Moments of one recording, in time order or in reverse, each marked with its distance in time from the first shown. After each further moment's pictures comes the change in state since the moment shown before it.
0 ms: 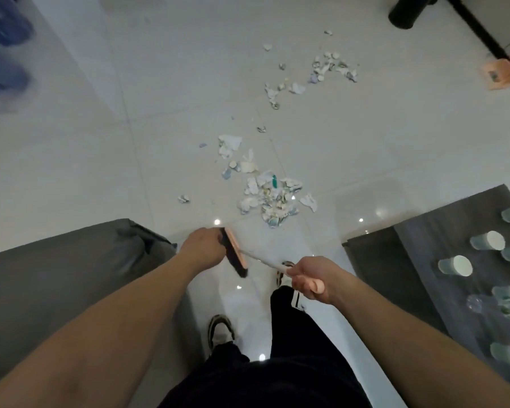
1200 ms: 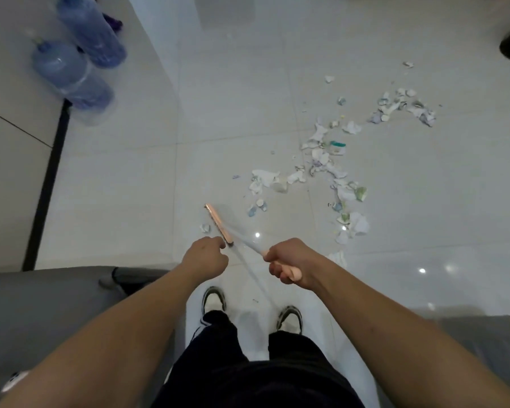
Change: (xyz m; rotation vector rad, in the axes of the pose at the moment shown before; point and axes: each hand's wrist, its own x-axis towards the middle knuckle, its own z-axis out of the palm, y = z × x) left_hand 0.147 0.129 -0.089 -0.083 0.074 -0.299; right_hand 0.055 -0.289 -0.046 -0.347 -0.232 -0.180
